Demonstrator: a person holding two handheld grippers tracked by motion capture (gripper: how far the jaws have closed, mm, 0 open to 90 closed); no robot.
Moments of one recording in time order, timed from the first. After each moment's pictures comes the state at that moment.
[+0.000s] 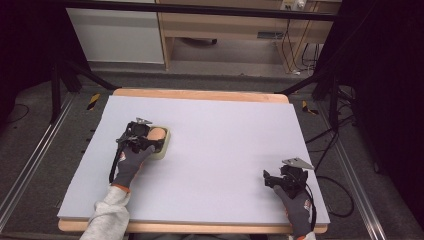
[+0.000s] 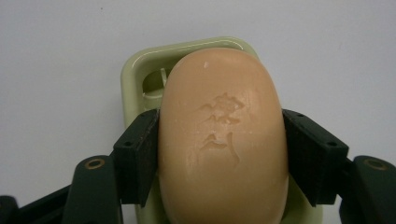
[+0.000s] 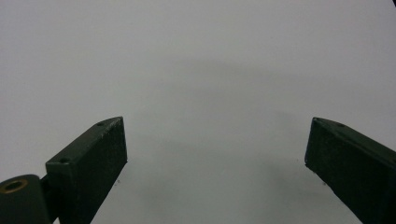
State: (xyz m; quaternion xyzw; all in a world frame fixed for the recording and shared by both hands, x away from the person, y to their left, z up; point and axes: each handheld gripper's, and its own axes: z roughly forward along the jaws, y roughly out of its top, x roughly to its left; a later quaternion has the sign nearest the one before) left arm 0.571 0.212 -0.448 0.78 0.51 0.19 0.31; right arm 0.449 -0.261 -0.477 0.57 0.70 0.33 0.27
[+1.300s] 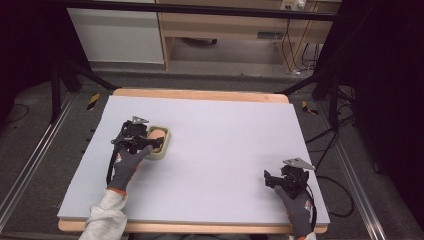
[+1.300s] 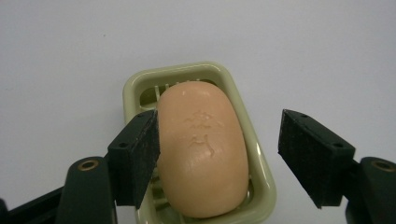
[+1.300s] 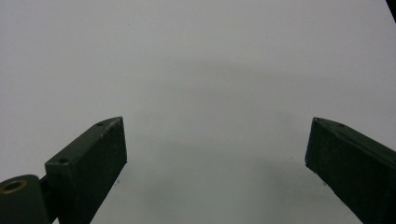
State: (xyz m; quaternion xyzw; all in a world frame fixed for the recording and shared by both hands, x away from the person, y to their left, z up) left arm 0.551 0.213 -0.424 0.76 0.50 0.19 0.36; right arm 0.448 -0.262 -0.476 0.58 0.70 0.33 0.27
